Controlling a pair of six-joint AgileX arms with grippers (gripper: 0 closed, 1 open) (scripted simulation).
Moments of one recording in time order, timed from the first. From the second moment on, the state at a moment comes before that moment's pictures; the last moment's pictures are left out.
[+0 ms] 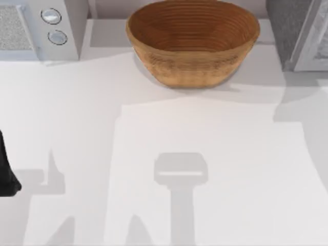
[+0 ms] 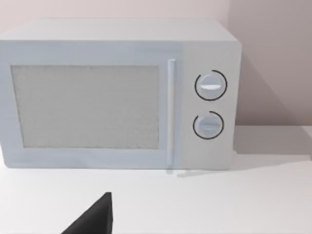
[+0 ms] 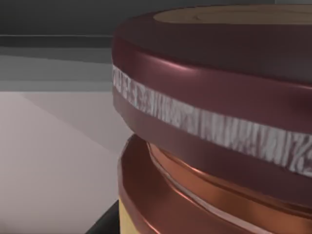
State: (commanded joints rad) left arm 0.00 0.00 0.00 0.00 0.00 0.00; right arm 0.22 0.80 1.32 -0.54 0.23 0.01
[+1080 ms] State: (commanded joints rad) left arm 0.00 0.00 0.00 0.00 0.00 0.00; right arm 0.00 0.00 0.00 0.00 0.00 0.00
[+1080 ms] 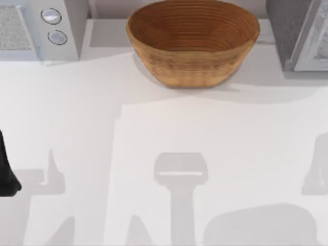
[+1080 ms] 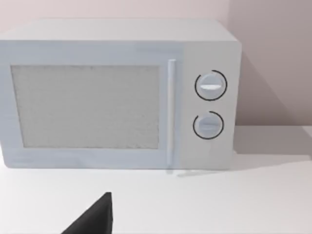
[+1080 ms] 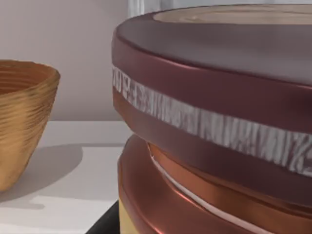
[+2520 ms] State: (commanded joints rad) left arm 0.00 0.00 0.00 0.00 0.00 0.00; right arm -0.19 1.56 0.21 1.39 -0.77 0.02
